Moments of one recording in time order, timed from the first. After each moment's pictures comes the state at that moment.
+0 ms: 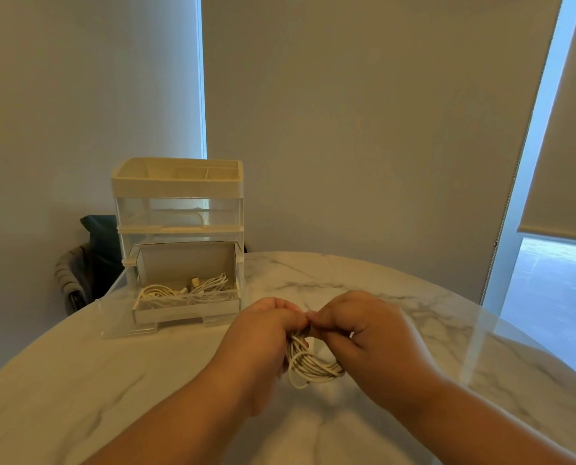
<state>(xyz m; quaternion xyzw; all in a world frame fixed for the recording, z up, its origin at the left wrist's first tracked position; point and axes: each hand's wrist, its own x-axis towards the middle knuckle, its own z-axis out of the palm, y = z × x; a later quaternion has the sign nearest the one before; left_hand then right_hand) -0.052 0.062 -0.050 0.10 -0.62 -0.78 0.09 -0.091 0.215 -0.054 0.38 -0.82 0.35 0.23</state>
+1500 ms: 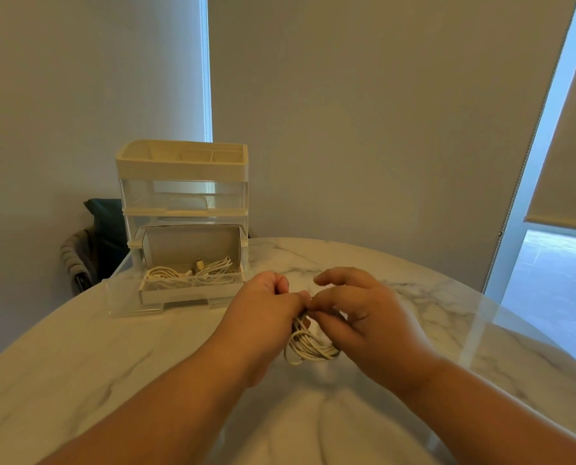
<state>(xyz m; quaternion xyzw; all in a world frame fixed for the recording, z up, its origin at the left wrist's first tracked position) -0.055 0.051 -0.056 0.07 -0.69 -0.71 0.13 -0.099 0.212 -0.064 0.39 -0.81 0.37 0.23</state>
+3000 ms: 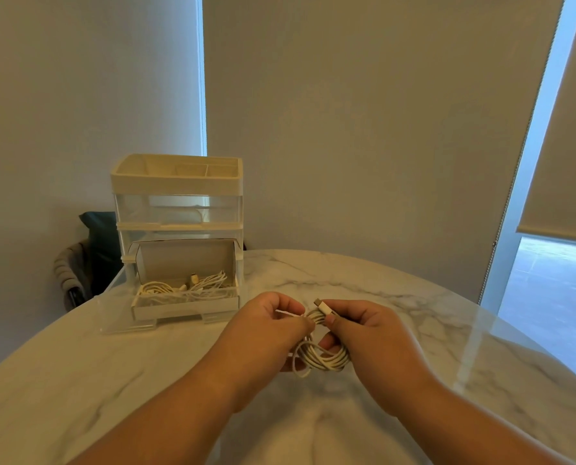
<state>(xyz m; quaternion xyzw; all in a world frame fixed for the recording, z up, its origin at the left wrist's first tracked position) -0.050 0.055 -0.052 0.05 -0.73 -0.68 0.08 -0.088 0.205 -0.058 0.14 -0.74 0.66 0.00</state>
